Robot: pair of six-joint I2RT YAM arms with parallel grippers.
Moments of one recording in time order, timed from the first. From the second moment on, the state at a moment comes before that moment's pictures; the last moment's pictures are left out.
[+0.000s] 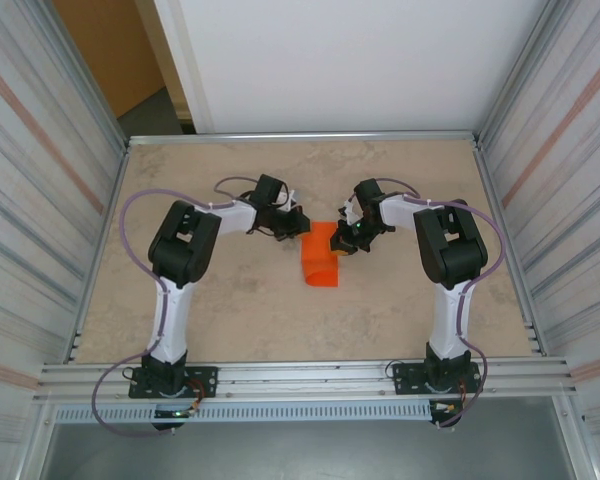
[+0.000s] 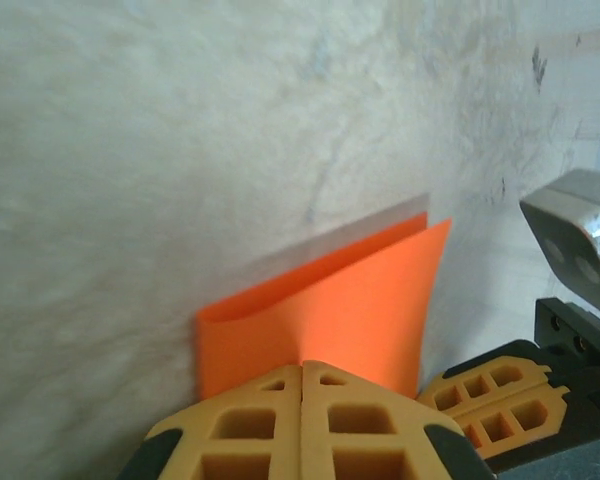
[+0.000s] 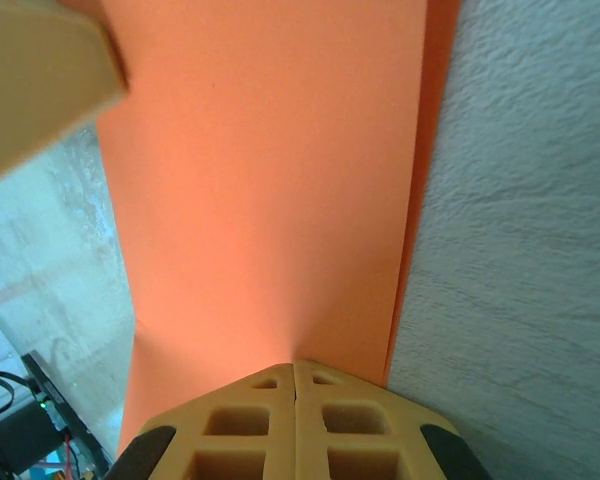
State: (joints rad) left arm -0.45 2.19 1.40 -0.14 0.63 -0.65; right arm 0.34 2.05 1.26 -0.58 -0.64 0.38
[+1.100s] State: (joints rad) left arm -0.44 2.23 1.48 -0.18 0.60 -0.64; right arm 0.35 2.05 1.26 -0.58 -0.62 0.38
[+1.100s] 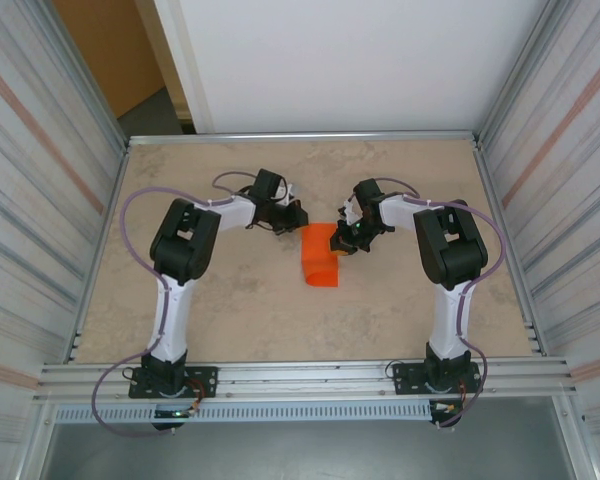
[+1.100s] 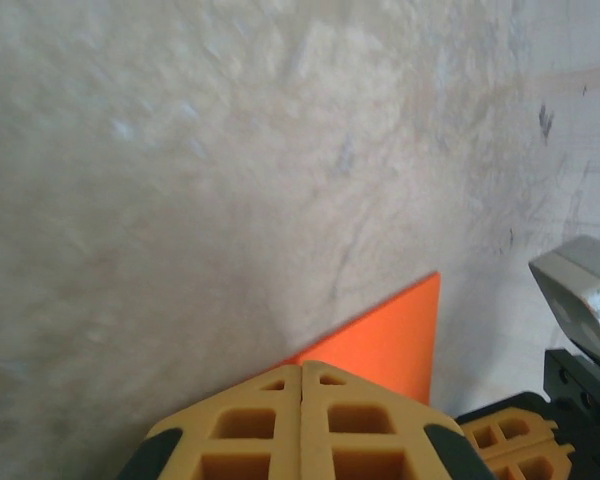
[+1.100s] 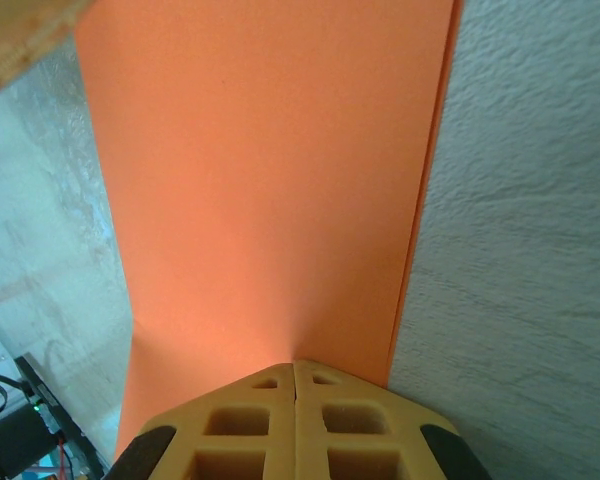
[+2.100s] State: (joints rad) left arm -0.61 1.98 1.11 -0.14 0.67 -0.71; right arm 0.35 2.05 1.25 -0.57 -0.63 0.38
